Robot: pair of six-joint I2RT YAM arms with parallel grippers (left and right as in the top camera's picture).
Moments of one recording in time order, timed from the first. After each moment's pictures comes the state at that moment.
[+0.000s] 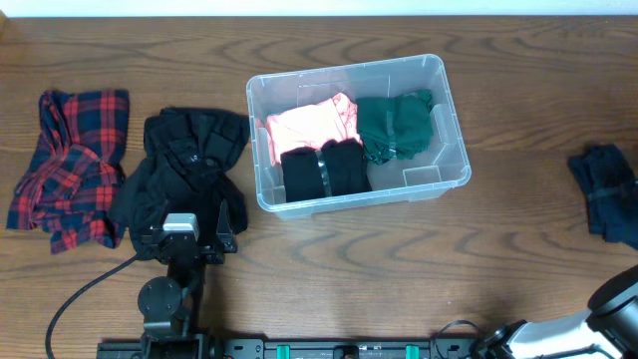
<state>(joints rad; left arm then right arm) 0.02 0.01 0.02 -0.11 0.05 -0.02 -0.86 1.77 1.34 -0.93 -0.02 0.36</state>
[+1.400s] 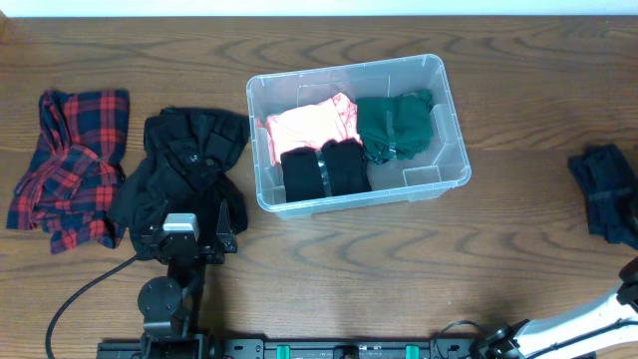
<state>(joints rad) 0.02 0.01 0.02 -0.11 0.05 -0.02 -0.92 2.01 1.34 -0.71 -0.05 0.20</state>
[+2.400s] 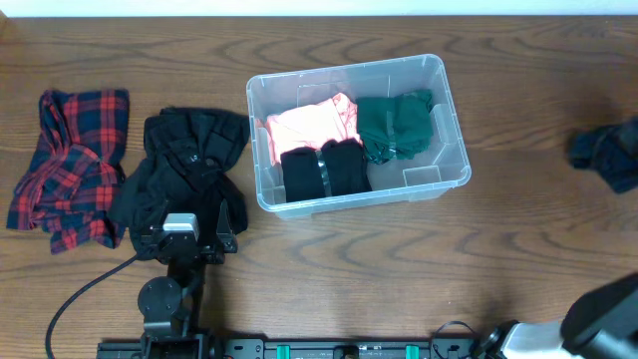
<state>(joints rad) 0.02 0.01 0.02 -0.11 0.05 -0.02 -0.61 1.59 1.46 -0.82 -0.18 0.20</state>
